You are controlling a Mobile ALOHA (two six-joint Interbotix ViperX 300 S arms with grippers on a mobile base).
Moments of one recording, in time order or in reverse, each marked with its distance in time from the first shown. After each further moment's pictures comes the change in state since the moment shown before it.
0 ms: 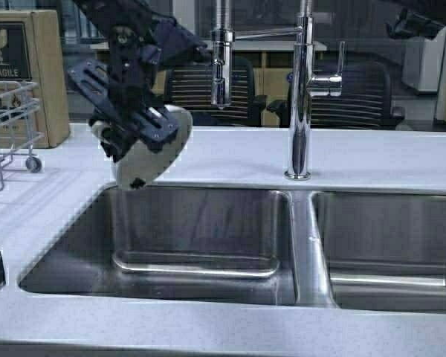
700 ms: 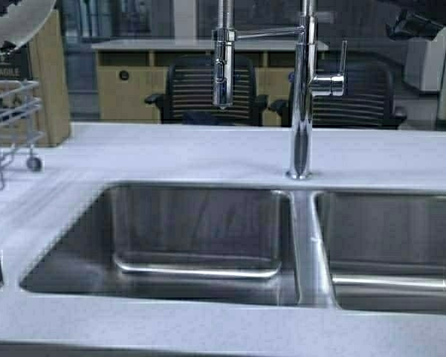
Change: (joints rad) left arm 0.676 -0.494 0.003 -0.192 -0.196 0.695; right arm 0.000 0.008 0.000 0.000 -0.005 -0.002
